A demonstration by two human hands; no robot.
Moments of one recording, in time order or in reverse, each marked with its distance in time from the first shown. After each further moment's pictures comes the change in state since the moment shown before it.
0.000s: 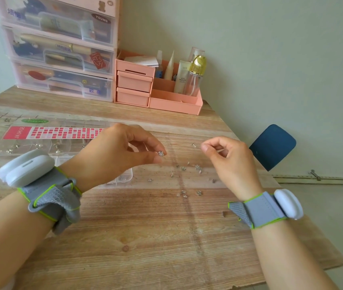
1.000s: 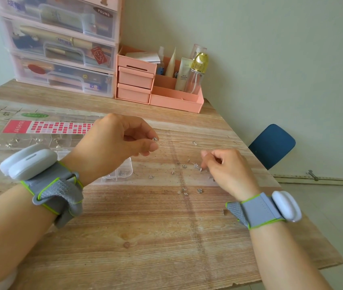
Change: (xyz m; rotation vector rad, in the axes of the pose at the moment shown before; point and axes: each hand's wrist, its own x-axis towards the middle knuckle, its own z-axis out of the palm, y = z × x) left_hand 0.002 -0.005 0.000 -0.097 0.138 -0.035; right_hand -0.005 0.007 0.003 -0.210 -0.179 0.143
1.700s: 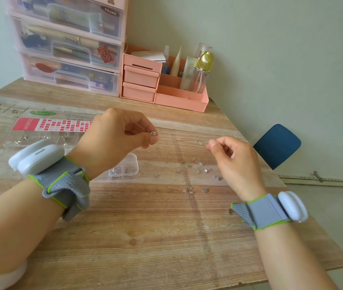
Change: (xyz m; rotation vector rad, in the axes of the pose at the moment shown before) left_hand 0.004 -0.006 -0.006 0.078 0.079 0.003; right_hand -0.001 -0.007 -0.001 0.177 0.187 -0.192
